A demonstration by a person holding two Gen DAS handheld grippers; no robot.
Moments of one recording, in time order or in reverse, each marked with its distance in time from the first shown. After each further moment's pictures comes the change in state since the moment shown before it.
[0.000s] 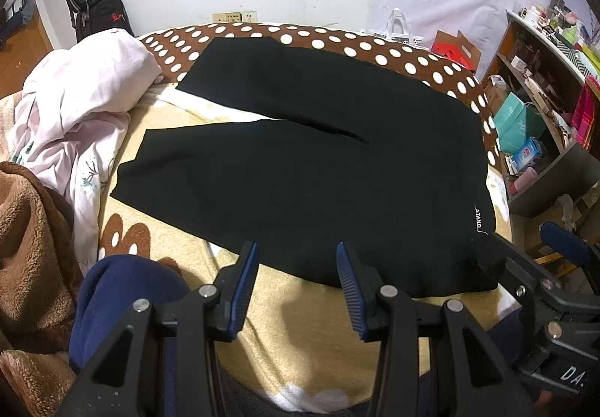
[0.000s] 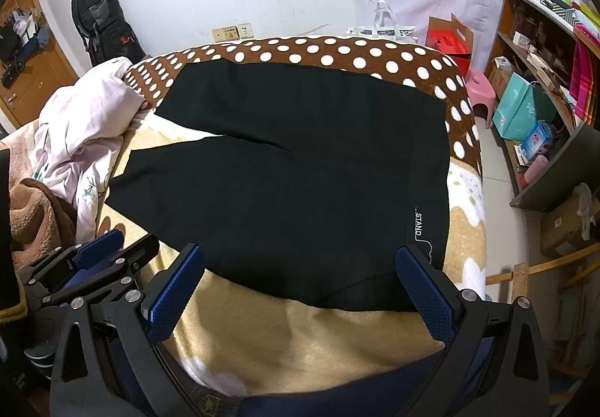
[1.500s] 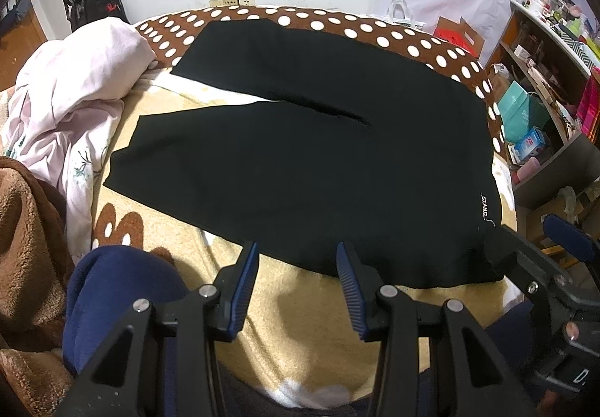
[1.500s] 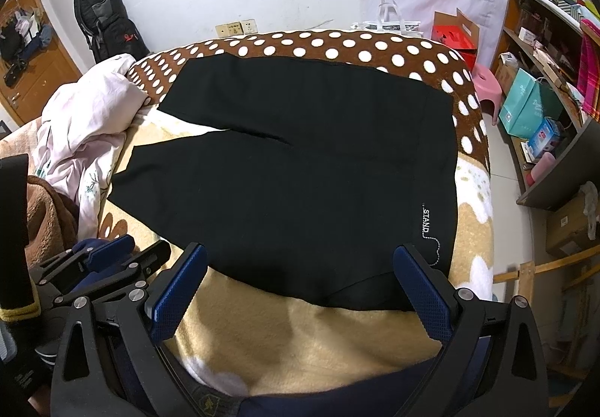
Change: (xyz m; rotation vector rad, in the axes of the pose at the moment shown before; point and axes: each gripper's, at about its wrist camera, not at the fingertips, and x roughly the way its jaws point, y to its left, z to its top) left arm 0.016 -0.003 -0.005 0.000 0.061 -0.006; right arm 0.007 0.001 -0.002 0.001 0.015 0.022
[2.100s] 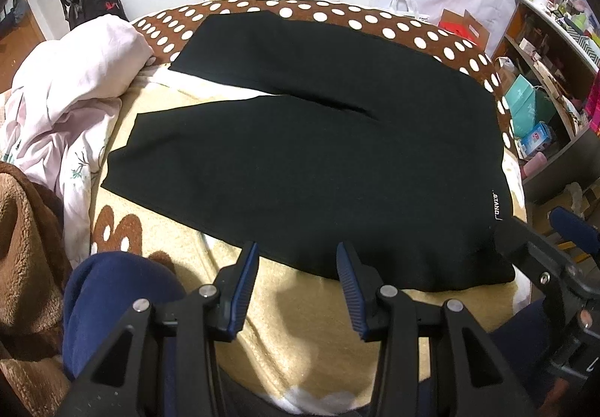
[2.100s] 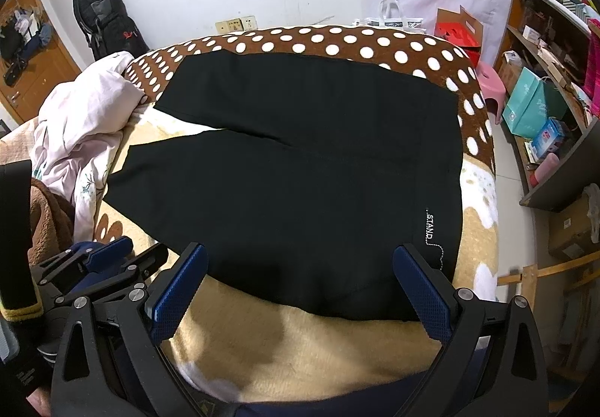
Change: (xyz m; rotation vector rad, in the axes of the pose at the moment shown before) left arm 0.016 0.000 0.006 0.013 0.020 0.025; right arm 0.017 -0.006 0.007 -0.004 0.017 0.009
